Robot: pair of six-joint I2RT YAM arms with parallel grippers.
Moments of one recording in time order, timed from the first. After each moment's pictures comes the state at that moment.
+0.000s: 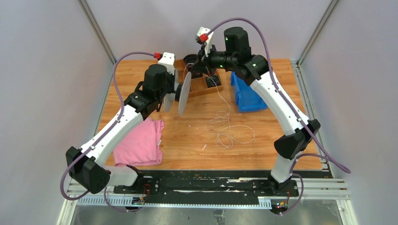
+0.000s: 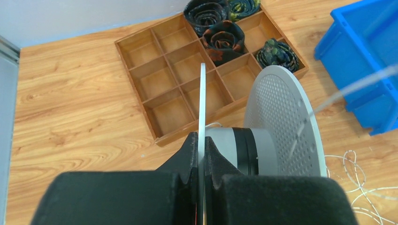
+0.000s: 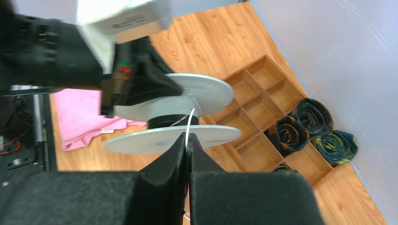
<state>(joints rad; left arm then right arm) -0.53 1.29 1.26 -0.31 -0.33 -0.07 0.63 1.76 2.08 -0.65 -0.58 -0.28</state>
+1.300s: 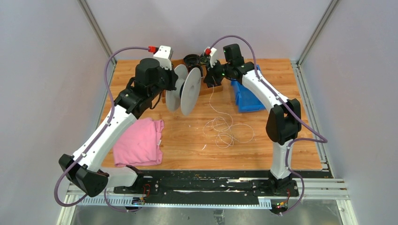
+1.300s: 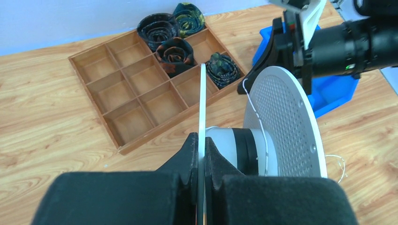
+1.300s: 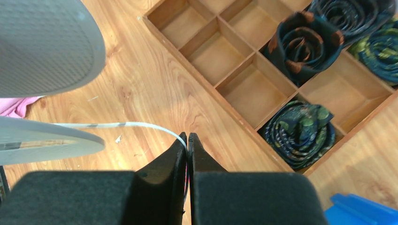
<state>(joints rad) -0.53 1.25 1.38 -0.43 -0.15 -0.16 0.44 1.99 1.87 -0.51 -0.62 -0.30</state>
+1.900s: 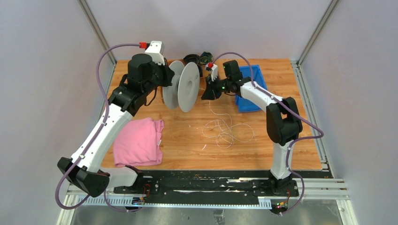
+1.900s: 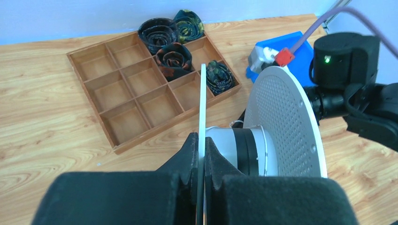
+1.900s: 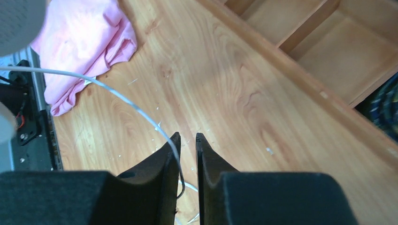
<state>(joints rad) -0.46 1.25 1.44 -0.47 -0.07 -0.23 0.44 1.98 1.55 -0.28 -0.78 -0.12</state>
